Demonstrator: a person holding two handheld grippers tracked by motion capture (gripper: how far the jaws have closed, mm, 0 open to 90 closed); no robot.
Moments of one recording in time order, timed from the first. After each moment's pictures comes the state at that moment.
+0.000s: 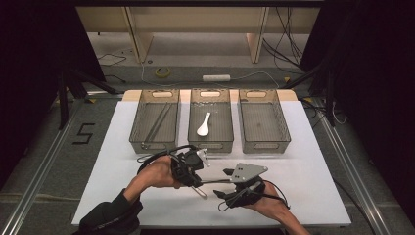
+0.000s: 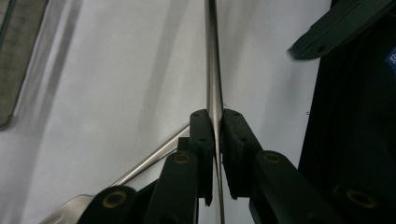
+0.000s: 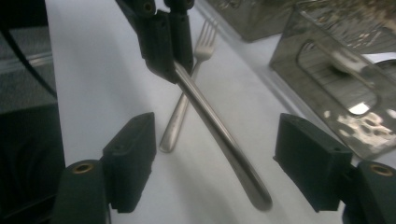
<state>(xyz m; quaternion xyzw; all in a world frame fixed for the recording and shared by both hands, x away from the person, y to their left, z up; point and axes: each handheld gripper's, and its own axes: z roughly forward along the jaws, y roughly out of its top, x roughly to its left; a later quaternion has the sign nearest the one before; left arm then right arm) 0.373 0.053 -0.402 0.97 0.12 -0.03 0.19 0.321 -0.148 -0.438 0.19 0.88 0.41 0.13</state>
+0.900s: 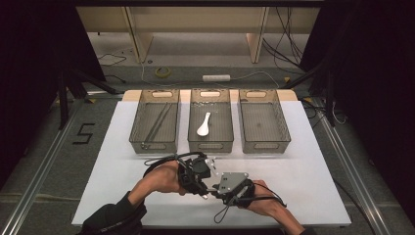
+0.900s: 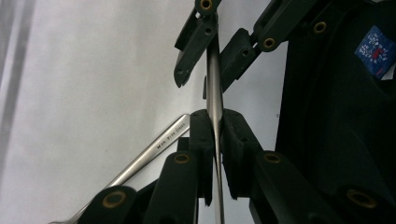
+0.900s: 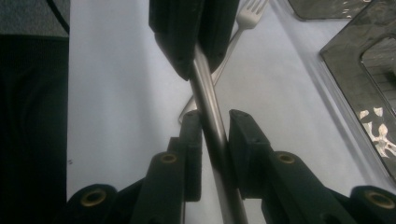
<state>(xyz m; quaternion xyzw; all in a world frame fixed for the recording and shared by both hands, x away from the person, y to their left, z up) 0.359 0.037 -0.402 0.98 0.08 -0.05 0.18 0.319 -0.129 -0.450 0.08 0.93 0.33 0.13</state>
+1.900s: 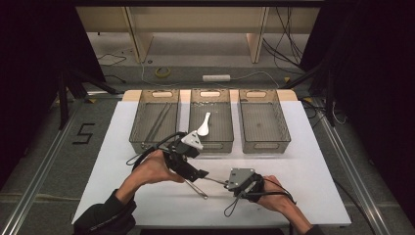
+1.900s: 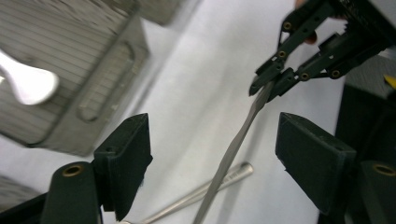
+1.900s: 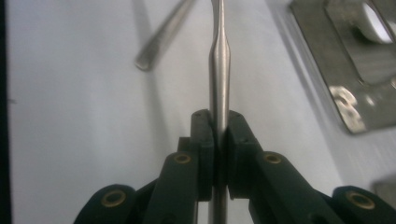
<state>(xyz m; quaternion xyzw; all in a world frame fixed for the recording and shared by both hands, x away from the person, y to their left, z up) 0.381 0.080 -0.369 0.91 0.21 0.06 0.34 0.336 -0.157 -0.450 0.10 0.94 0.28 0.17</state>
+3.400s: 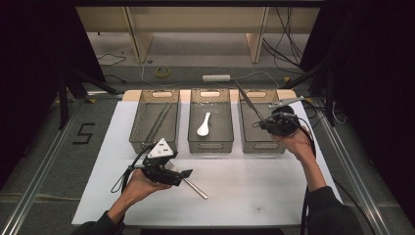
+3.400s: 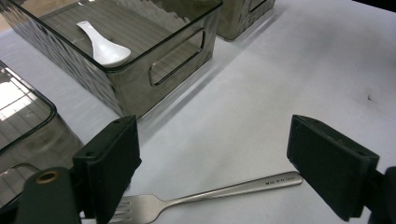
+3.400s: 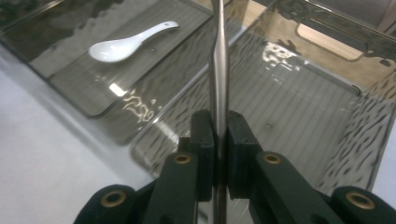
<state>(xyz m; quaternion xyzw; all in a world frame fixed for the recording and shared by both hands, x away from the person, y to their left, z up) 0.361 0.136 -0.423 0.83 0.31 0.12 0.44 0.474 -0.250 -0.372 0.41 0.83 0.33 0.19</state>
